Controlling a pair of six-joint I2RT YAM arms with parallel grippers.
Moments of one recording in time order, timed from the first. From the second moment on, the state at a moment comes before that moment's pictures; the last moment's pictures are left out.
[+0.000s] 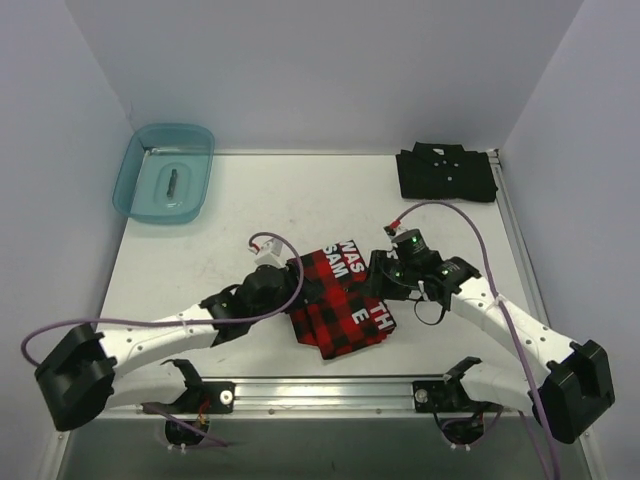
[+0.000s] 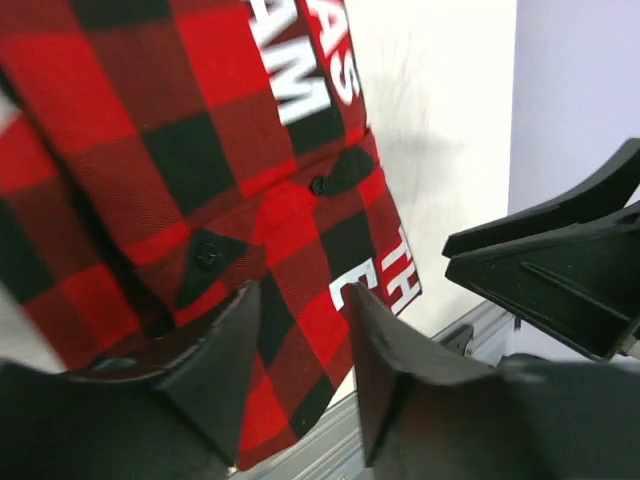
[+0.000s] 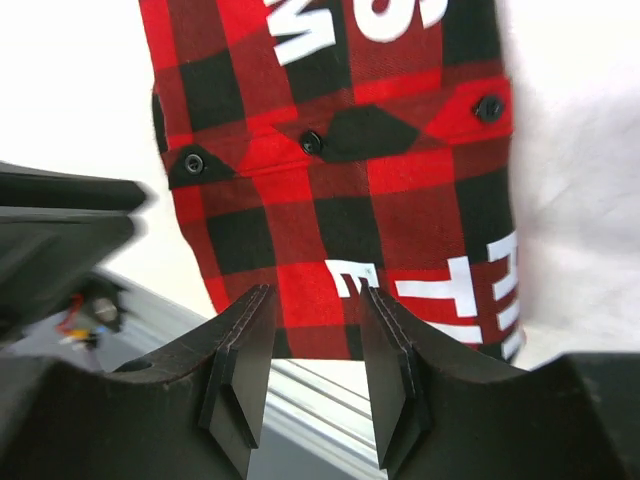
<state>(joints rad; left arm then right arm) -0.92 1.10 0.55 0.05 -0.19 -1.12 0.62 1.14 0.81 -0.59 -0.14 0.60</state>
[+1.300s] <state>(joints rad) -1.10 1.35 0.63 0.10 0.03 -0.97 0.43 0.98 0.45 -0.35 -0.56 0.72</state>
